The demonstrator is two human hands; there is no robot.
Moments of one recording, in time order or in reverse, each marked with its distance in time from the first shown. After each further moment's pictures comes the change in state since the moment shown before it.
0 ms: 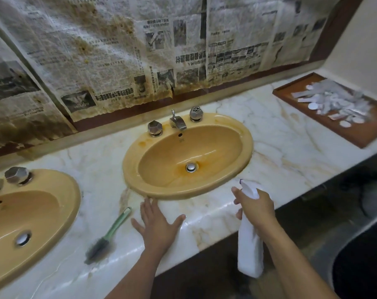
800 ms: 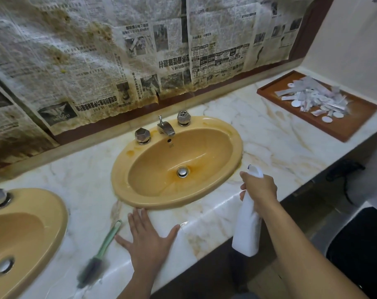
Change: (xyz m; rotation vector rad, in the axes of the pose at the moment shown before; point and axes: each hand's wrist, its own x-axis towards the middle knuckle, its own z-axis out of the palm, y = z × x) left_hand 0.001 -0.015 0.000 0.214 0.099 0.083; right_hand 0.041 -0.034 -0.017 0.258 0.221 0.098
